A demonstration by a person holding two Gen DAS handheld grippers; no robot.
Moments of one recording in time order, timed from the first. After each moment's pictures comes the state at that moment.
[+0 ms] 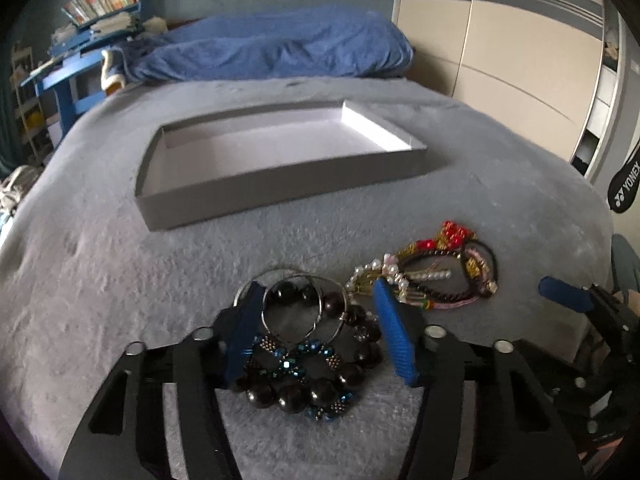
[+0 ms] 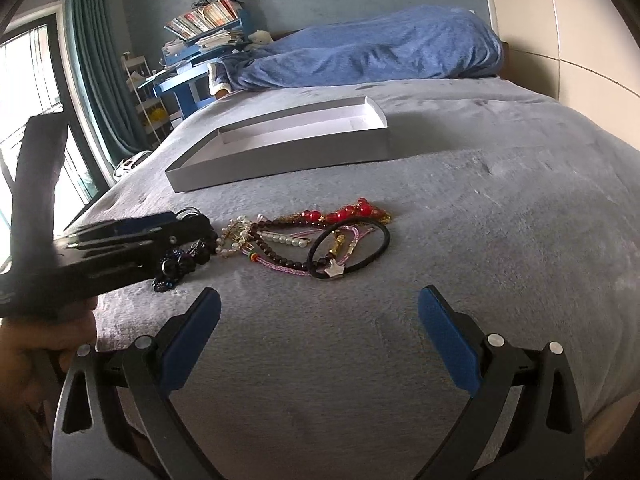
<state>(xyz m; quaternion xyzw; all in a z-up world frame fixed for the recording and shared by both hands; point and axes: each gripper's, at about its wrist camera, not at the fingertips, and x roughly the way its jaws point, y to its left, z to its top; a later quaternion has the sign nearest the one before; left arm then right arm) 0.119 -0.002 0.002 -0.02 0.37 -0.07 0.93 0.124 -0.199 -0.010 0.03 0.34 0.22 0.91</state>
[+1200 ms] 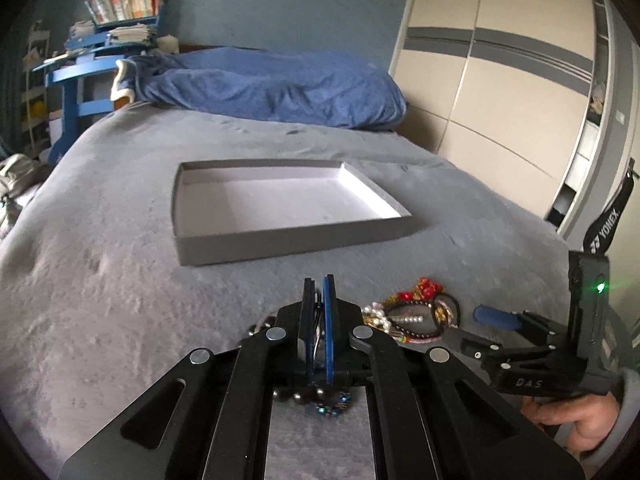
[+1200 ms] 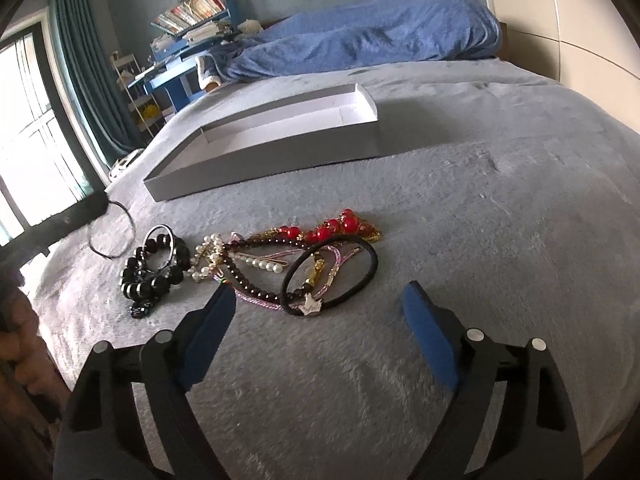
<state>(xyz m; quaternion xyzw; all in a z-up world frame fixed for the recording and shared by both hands) 0.085 0.039 0.047 -0.08 0.29 -0.08 0.95 0.165 -0.201 -0.014 0.04 0.38 0.22 0.90</state>
